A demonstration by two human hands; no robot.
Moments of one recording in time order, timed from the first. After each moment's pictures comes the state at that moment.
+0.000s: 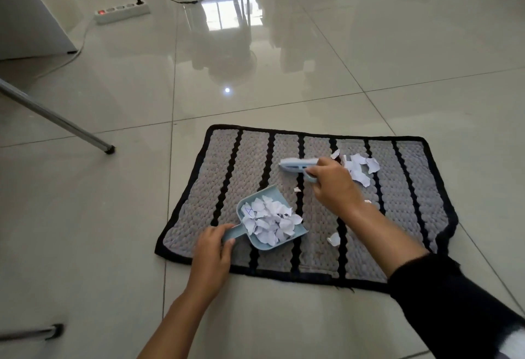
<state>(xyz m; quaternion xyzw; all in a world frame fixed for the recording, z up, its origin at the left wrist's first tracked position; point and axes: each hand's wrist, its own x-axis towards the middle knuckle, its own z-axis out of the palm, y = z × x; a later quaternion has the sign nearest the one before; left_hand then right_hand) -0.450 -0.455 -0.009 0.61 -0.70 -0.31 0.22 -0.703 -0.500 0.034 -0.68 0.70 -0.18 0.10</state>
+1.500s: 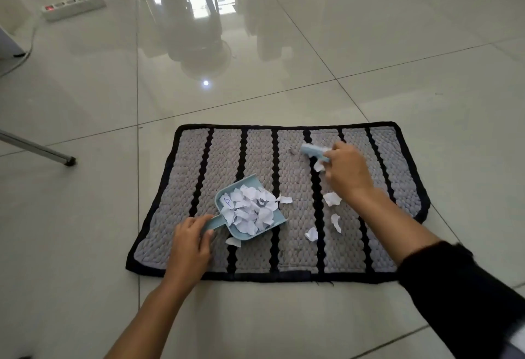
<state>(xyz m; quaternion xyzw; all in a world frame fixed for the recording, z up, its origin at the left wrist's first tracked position) -0.465 -0.479 -0.001 0.60 -0.72 -0.30 0.19 -0.762 -0.495 0.036 -0.57 0.81 -0.16 0.07</state>
